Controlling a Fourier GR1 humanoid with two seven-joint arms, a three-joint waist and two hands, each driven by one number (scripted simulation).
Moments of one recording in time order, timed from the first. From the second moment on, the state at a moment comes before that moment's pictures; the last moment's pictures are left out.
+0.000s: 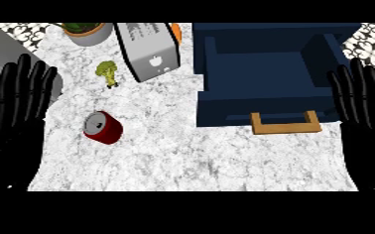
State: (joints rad) left arm -0.02 0.13 -0.01 -2.10 0.02 0.01 -0.01; right arm 0.00 -0.11 0.01 -2.10 -0.01 0.00 0.02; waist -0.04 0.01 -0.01
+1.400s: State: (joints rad) left arm -0.26 0.89 0.10 -1.28 0.86 -1.15 -0.01; right arm 0.24 -0.16 -0.21 -2.11 -0.18 0.05 0.12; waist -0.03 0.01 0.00
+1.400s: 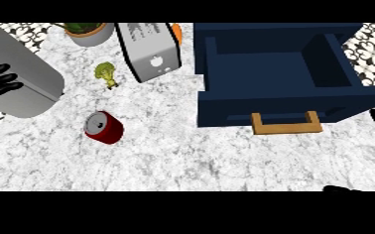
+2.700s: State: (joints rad) left arm -0.49 0.79 -0.19 -1.01 1.16 -1.17 0.30; right arm 0.46 -0.17 -0.46 -2.14 -0.40 0.29 0.03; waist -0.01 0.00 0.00
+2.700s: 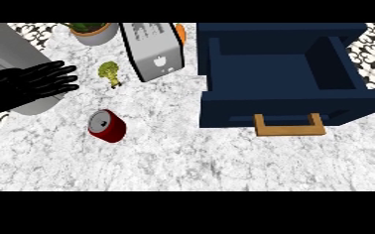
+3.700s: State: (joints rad) left arm -0.45 0.45 0.12 -0.91 0.39 -1.17 0.07; right arm 0.45 -0.14 -0.58 -2.13 -0.46 0.40 0.07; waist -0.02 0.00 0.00
